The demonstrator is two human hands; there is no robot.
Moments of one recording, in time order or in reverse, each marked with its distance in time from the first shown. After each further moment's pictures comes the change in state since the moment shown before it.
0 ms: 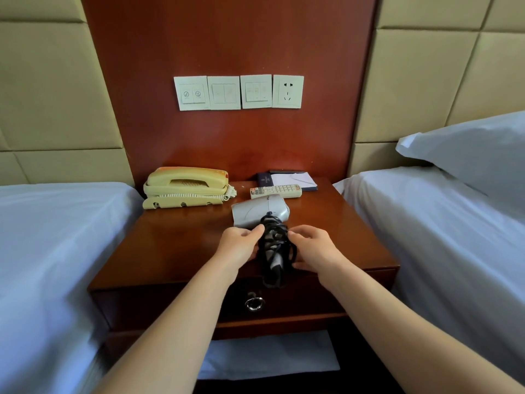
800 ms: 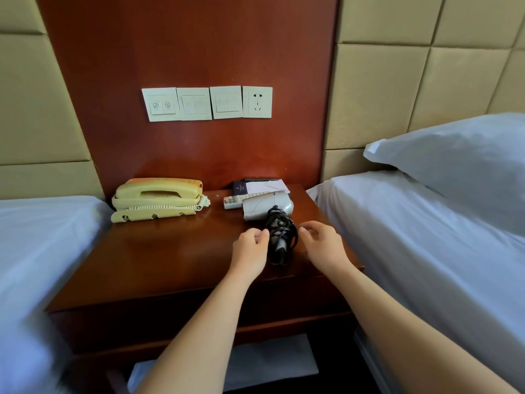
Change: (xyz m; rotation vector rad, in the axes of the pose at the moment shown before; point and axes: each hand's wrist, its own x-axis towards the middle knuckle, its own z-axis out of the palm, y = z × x) left_hand -0.003 0.013 0.070 0.323 0.035 0.285; right_hand 0.017 0.012 -0.071 -0.408 0.259 -0.295
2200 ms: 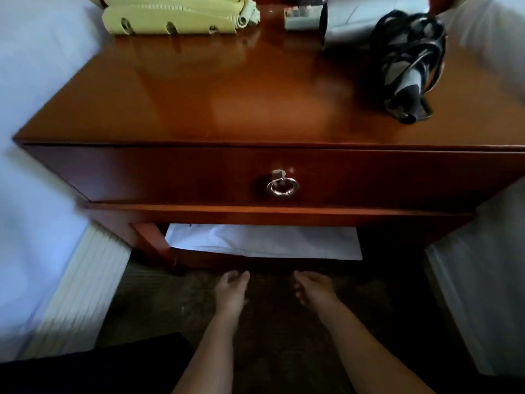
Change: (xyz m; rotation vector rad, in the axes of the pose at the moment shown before) left_hand -0.149 -0.313 0.068 -0.468 0.120 -1.042; right_hand -0.152 0.198 0.210 0.265 -0.483 1.010
